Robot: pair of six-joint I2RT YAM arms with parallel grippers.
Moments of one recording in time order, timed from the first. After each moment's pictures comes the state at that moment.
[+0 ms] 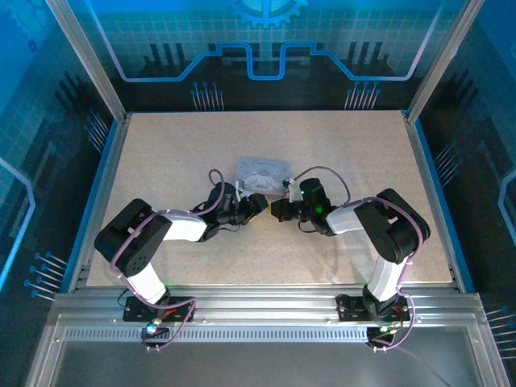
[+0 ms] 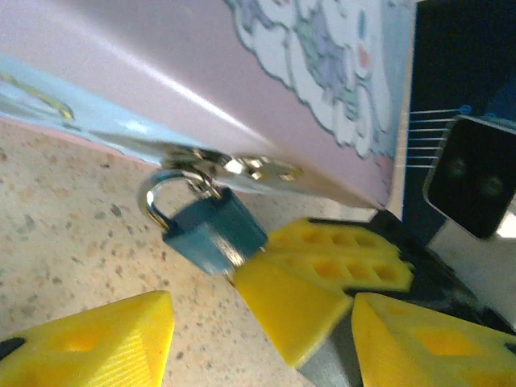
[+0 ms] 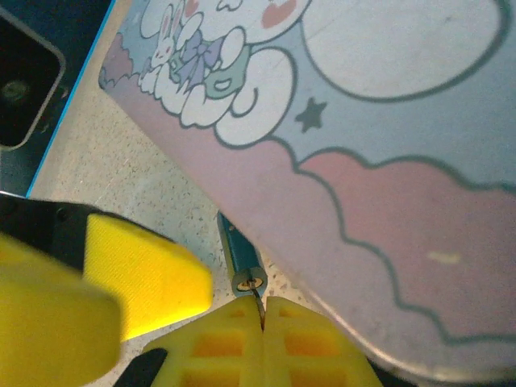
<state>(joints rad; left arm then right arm) -0.56 1.67 0.60 0.53 0.35 -1.14 0.53 1.79 0.65 0.53 -0.47 0.54</state>
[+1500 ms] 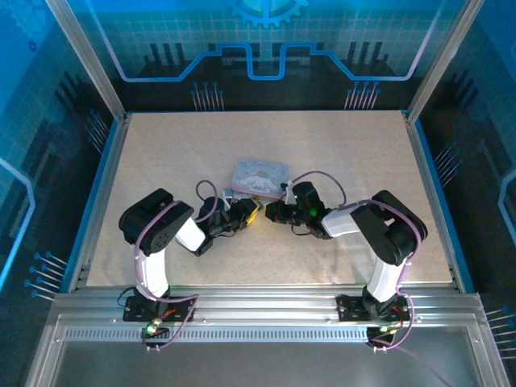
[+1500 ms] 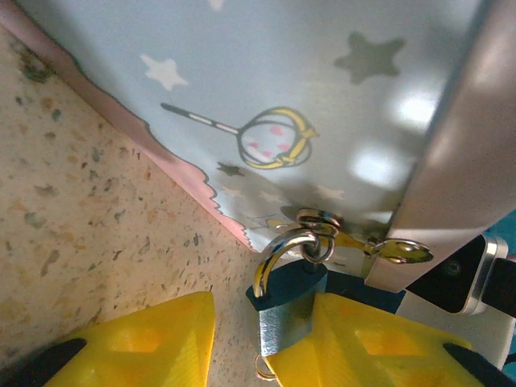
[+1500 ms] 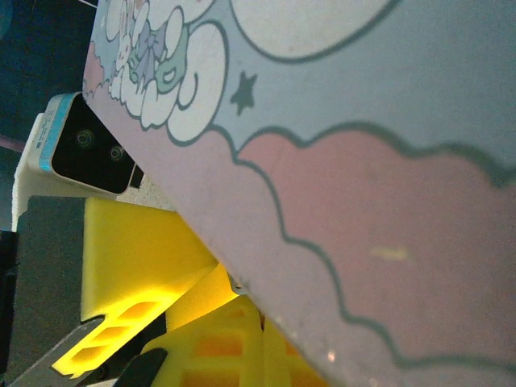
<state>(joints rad) -0.51 1.91 0.44 1.12 0.32 -1.45 0.60 1.79 0.66 0.54 -0.41 0.81</state>
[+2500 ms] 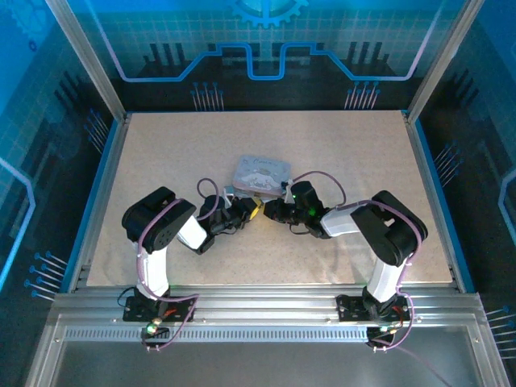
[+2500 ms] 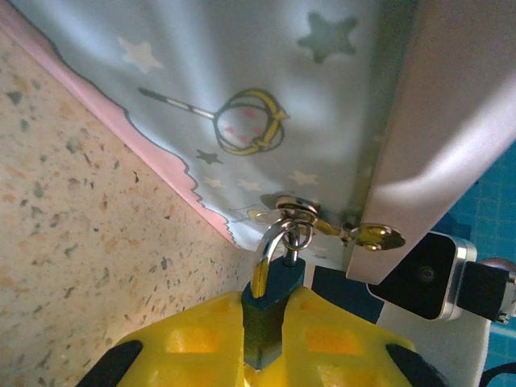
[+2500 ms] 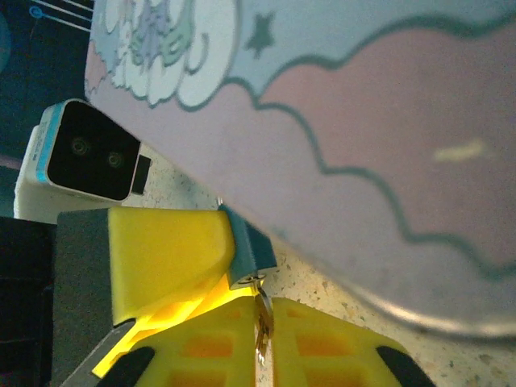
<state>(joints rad) -0.51 1.94 0.46 1.16 0.33 -1.47 0.62 1.78 0.67 0.51 -0.38 0.89</state>
